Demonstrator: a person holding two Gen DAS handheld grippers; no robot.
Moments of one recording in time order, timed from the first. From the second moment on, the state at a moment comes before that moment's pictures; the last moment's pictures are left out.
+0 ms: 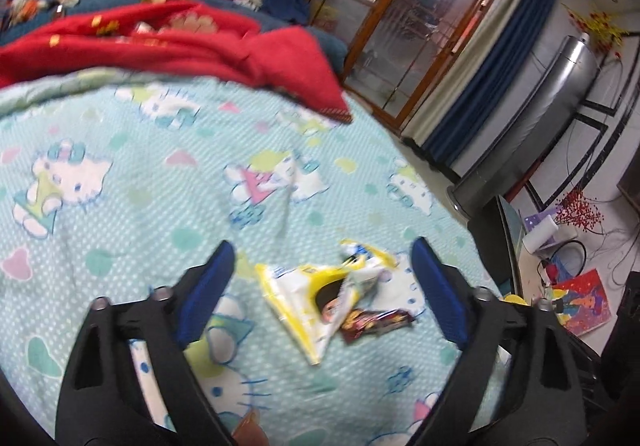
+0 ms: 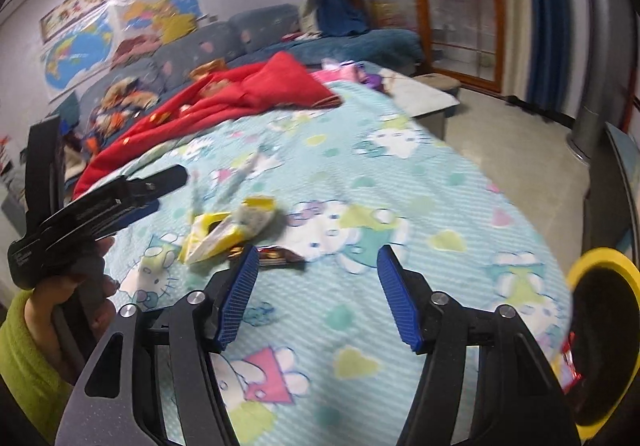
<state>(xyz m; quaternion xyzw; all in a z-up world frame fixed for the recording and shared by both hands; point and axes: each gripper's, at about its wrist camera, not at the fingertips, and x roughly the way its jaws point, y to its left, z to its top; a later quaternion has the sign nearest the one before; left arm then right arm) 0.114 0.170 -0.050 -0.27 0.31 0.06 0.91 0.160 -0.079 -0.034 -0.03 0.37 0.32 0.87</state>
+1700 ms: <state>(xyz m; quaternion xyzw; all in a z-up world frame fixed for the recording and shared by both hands) 0.118 0.128 -0.058 -0.29 0.34 -0.05 0.89 0.174 -0.086 -0.069 -0.03 0.41 0.34 0.85</state>
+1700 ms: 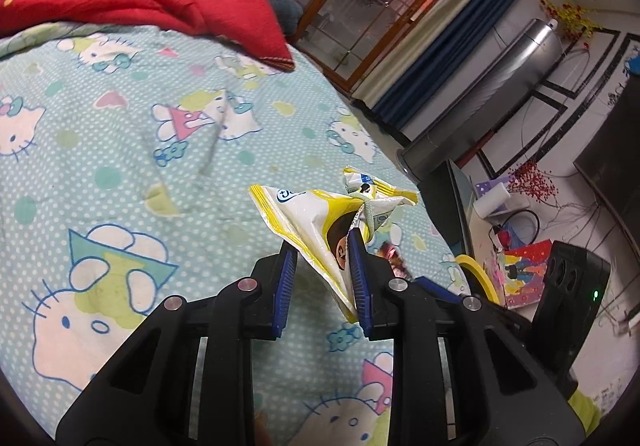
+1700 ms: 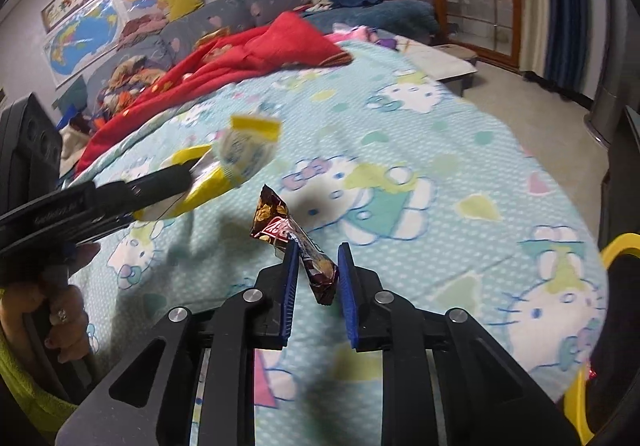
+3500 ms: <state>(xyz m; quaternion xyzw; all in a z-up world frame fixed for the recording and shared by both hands) 0.149 -0.101 -0.028 -0.08 0.35 -0.24 0.90 0.203 -0.368 -0.042 0.14 0.36 0.08 0.92</state>
